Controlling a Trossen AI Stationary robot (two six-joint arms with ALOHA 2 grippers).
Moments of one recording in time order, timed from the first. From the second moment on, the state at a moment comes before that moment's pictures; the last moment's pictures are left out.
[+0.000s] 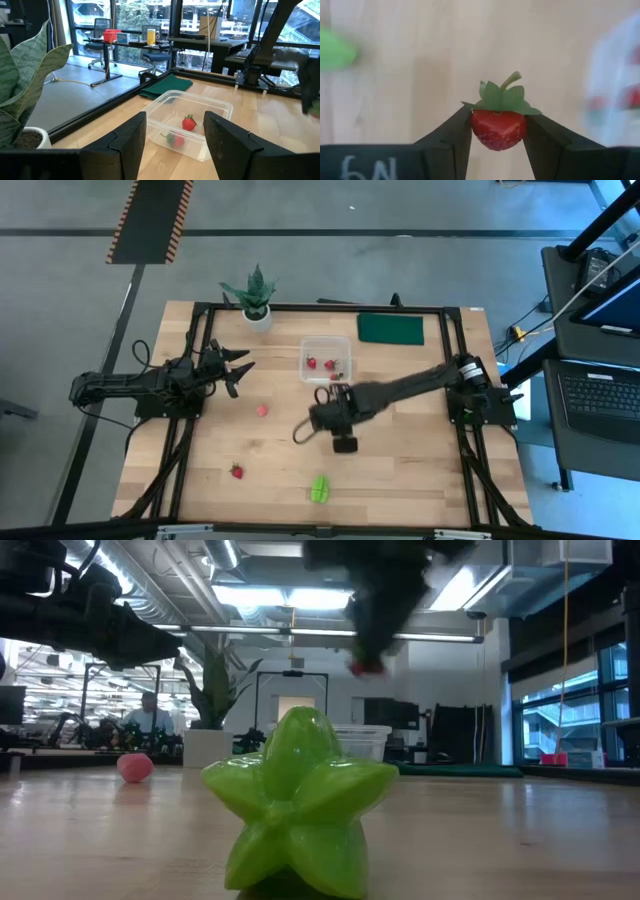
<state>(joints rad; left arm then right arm) 0.09 0.09 0.01 0.06 -0.40 -0.08 0.24 2.02 1.76 -1.06 0.13 0.12</state>
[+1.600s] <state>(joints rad) 0.09 0.09 0.01 0.06 -0.40 -0.08 -0.27 2.01 1.56 -0.73 0.00 -0.01</state>
